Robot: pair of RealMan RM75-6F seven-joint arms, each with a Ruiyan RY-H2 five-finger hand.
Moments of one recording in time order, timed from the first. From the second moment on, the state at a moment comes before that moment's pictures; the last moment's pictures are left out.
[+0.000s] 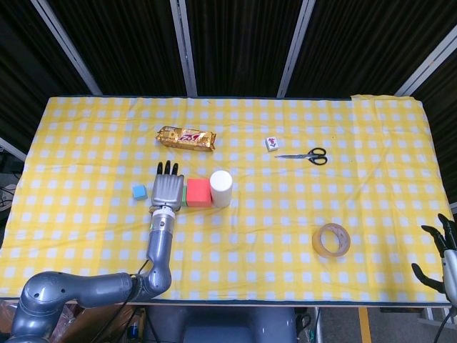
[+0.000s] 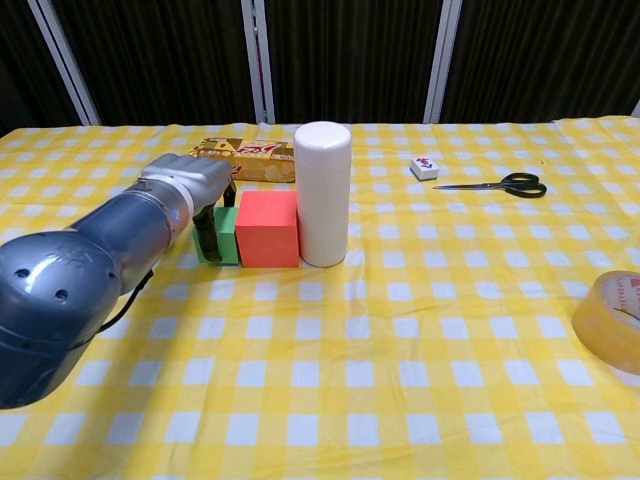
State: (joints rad) left arm -0.99 -1.94 -0.35 -1.24 0.47 1.23 1.07; right arm -0.02 -0.98 0.06 -1.73 -1.41 1.48 0.00
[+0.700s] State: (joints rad) left arm -1.00 -1.97 -0.36 -1.21 0.47 1.22 1.08; right arm -0.02 -0.98 0.06 -1.73 -1.41 1.48 0.00
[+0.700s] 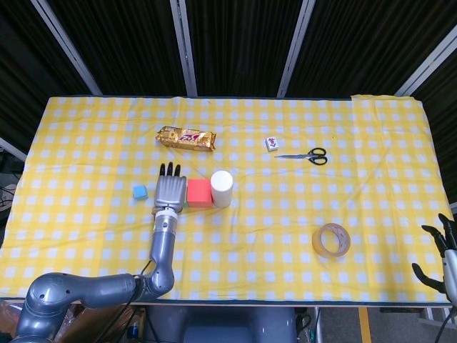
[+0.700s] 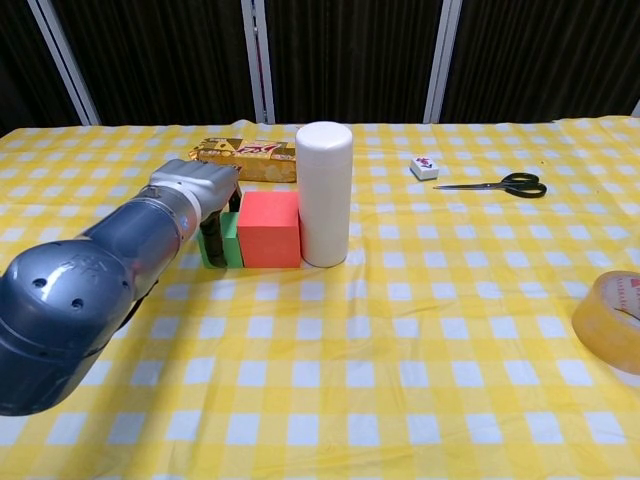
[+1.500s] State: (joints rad) left arm -1.00 -1.97 -0.35 -1.21 0.48 1.23 1.13; right arm -0.02 -0.97 0.06 -1.73 -1.40 1.47 0.01
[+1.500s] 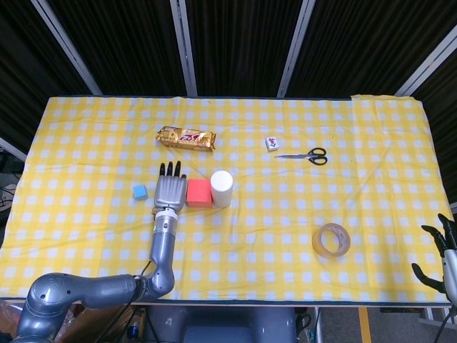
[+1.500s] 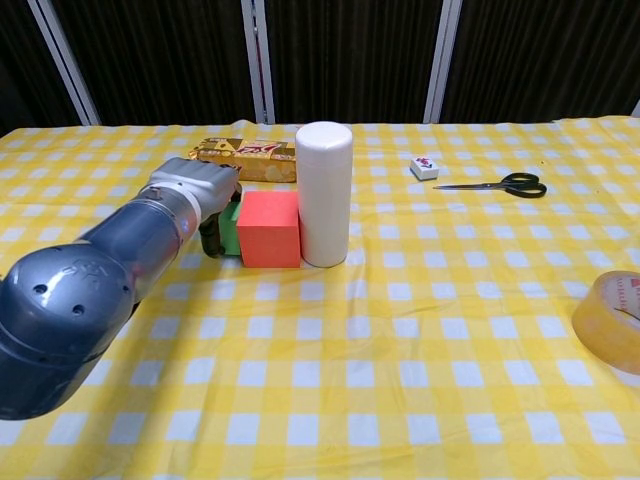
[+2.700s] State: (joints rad) left arm -0.99 -1.97 -0.35 -1.24 0.50 1.24 1.14; right arm -0.02 -0.97 0.06 -1.74 -1.41 1.48 0.02
